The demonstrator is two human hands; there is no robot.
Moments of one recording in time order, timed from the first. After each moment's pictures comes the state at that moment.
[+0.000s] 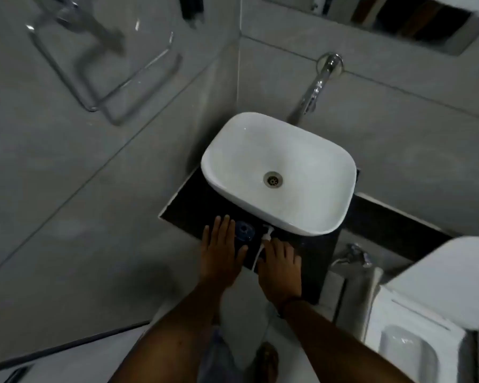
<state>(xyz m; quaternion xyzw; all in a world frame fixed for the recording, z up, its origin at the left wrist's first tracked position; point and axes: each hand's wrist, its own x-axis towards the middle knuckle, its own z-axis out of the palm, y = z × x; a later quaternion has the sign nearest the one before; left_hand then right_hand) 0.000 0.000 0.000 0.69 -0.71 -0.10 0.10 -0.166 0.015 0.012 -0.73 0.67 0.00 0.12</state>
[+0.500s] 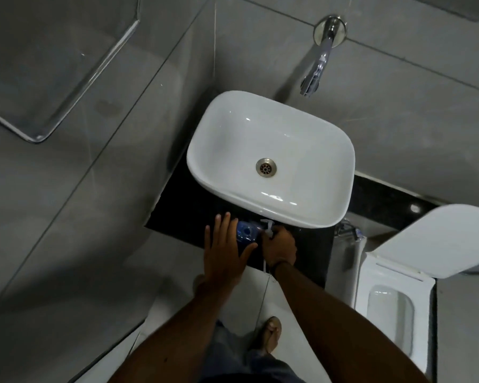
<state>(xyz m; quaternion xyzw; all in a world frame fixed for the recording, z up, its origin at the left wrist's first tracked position) 0.014 -0.033 -0.030 0.67 -0.70 -0.20 0.16 -0.128 -0.063 -0.017 -0.35 0.86 -0.15 0.34</state>
